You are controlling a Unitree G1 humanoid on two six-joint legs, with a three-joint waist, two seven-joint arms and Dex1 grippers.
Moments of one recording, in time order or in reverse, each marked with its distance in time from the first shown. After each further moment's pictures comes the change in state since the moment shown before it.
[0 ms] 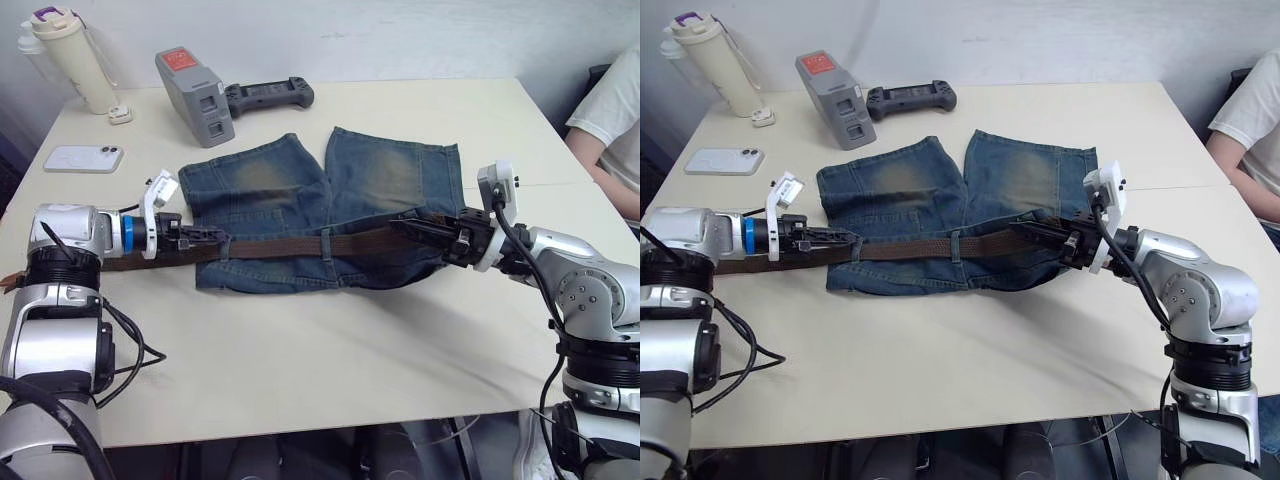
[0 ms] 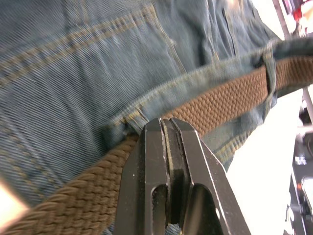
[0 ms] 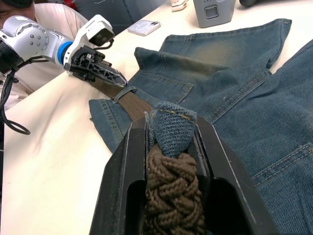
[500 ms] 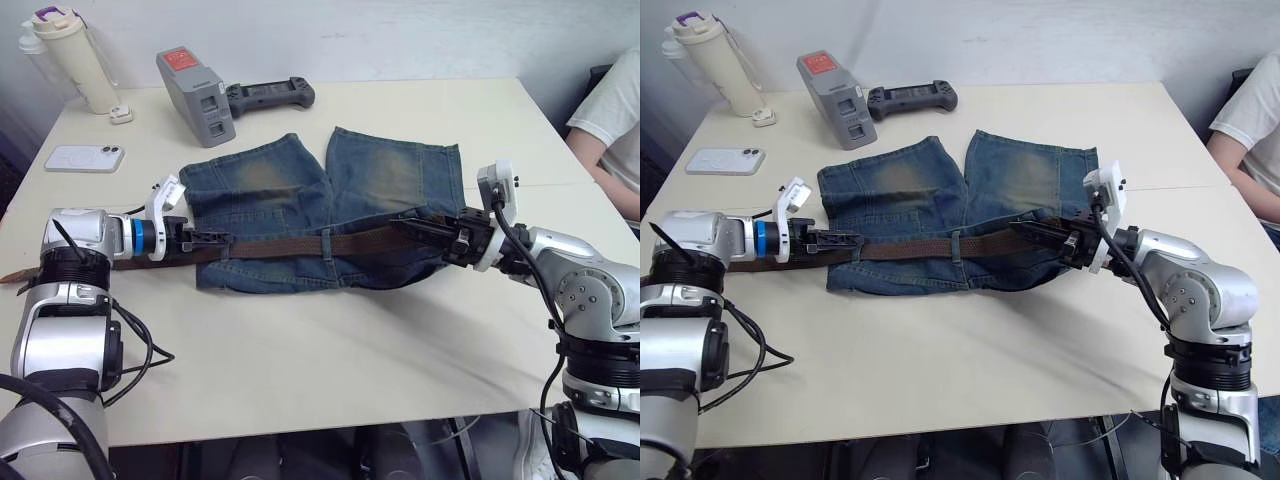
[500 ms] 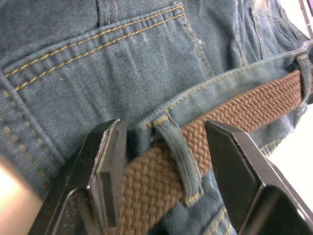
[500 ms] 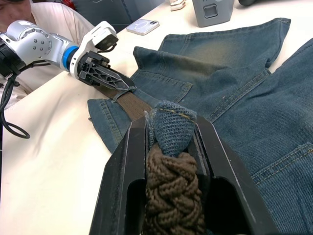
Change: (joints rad) left arm -0.017 -0.064 0.004 0.068 0.014 -0.073 0.126; right arm 0.000 0.000 0.001 0.000 0.002 0.000 -0.007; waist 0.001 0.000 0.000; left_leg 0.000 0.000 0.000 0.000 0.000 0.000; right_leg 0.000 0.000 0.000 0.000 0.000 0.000
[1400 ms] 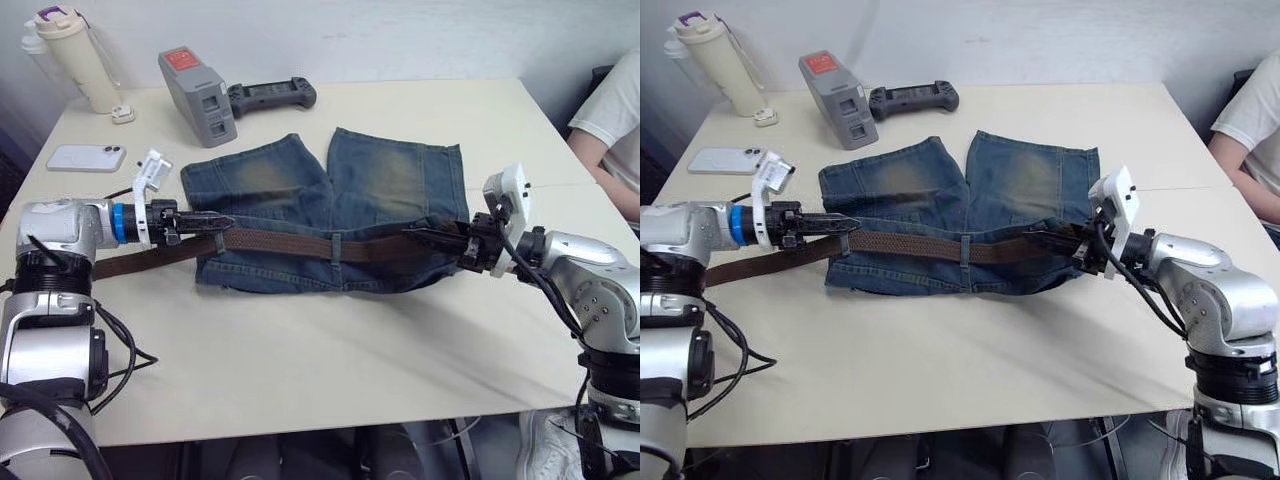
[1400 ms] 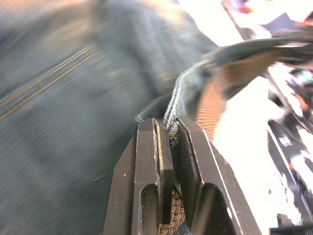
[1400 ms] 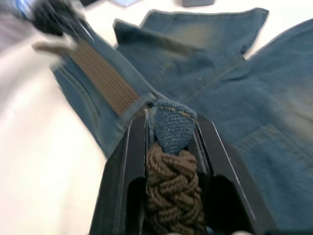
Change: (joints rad) left arm 0.188 0.093 0.059 -0.364 -0.166 -0.082 -0.339; right arm 0.130 -0.124 0.066 -0.105 -0.145 -0.190 0.031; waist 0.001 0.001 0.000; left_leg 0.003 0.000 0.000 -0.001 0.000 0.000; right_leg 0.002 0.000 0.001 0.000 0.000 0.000
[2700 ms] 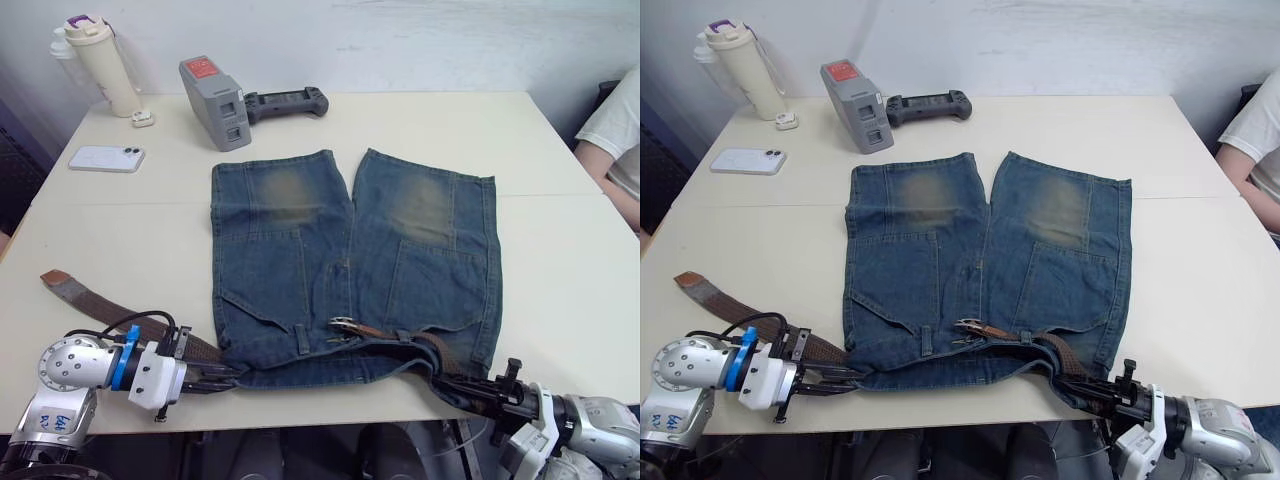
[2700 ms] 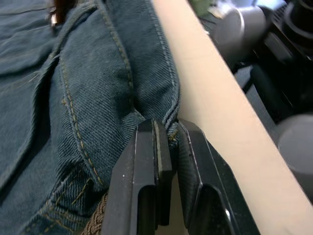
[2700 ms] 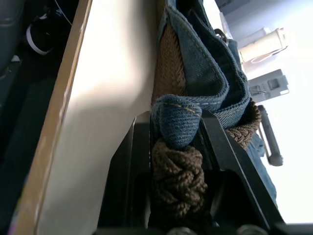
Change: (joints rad) left arm 0.899 -0.004 0.045 -0.488 0.065 -1.406 -0.026; right arm 0.574 -0.065 0.017 0.671 -0.891 -2.249 -0.255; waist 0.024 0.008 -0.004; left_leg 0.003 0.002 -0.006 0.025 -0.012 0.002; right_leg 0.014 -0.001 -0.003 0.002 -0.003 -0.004
